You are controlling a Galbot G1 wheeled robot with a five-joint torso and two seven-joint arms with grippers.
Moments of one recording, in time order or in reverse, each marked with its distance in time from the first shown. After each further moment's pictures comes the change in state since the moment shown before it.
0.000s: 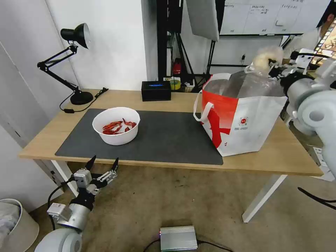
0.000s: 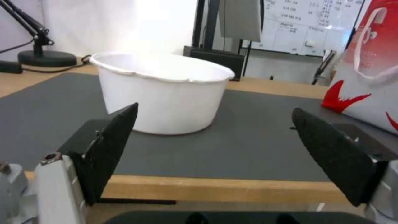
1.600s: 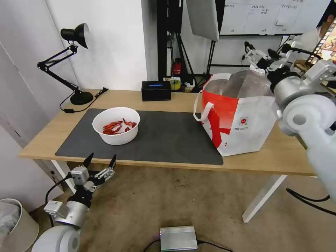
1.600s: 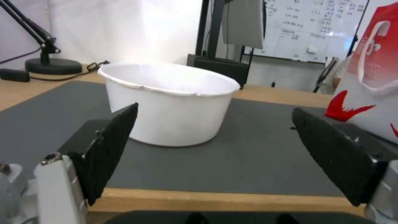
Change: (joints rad) left arm -0.013 0.002 -0.020 -0.006 -0.021 0.007 -0.002; right arm -0.134 0.058 -0.019 0.086 -0.292 0.425 -0.364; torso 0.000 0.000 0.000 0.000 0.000
